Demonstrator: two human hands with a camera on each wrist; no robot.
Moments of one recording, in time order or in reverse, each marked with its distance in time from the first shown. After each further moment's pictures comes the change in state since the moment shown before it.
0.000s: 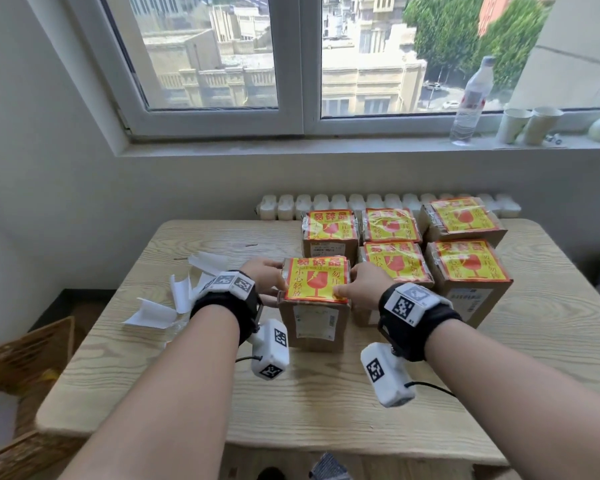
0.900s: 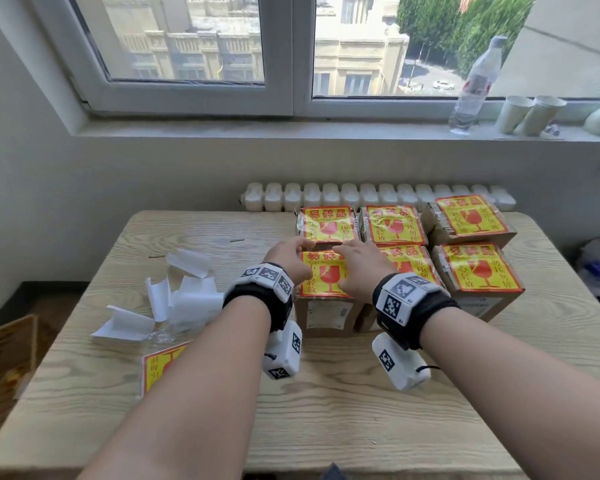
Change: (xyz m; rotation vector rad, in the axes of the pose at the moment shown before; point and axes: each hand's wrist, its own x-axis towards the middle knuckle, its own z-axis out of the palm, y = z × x) left_hand 0.071 0.024 0.026 0.499 0.083 0.311; right_hand 0.043 -0.020 -0.009 -0.455 0.119 -0.163
